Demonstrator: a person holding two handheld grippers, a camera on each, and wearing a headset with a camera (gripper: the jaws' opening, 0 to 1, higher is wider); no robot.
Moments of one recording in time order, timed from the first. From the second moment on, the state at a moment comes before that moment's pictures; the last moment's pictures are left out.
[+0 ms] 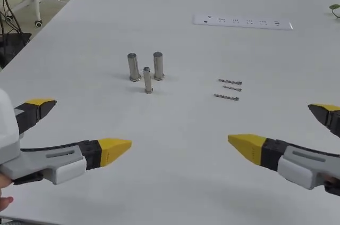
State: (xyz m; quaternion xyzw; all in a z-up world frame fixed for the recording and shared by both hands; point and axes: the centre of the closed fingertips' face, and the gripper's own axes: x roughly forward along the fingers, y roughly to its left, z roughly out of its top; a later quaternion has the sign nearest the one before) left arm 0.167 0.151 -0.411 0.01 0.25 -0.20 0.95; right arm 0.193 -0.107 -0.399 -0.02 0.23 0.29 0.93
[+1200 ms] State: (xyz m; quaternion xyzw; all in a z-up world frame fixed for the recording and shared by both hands) left arm 0.176 0.173 -0.399 -0.01 0.23 -0.18 0.96; right arm 0.193 -0.106 -0.403 -0.01 0.24 0.29 0.93
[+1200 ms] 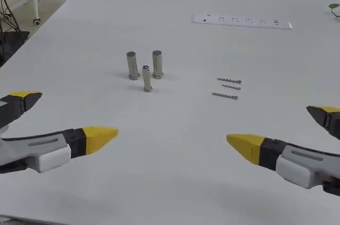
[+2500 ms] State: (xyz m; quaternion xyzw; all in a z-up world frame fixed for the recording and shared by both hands) left arm 0.254 0.160 -0.397 0.04 0.23 -0.26 0.94; right arm 0.194 -0.113 -0.417 -0.03 0.27 0.27 0.92
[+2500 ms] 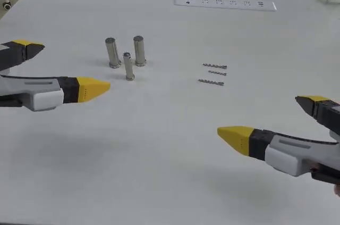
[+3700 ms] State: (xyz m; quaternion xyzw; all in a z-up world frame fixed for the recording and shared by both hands) left arm 0.309 0.146 -0.433 0.02 0.27 -0.24 0.93; right arm 0.196 -0.109 -0.424 -0.01 0.30 0.26 0.92
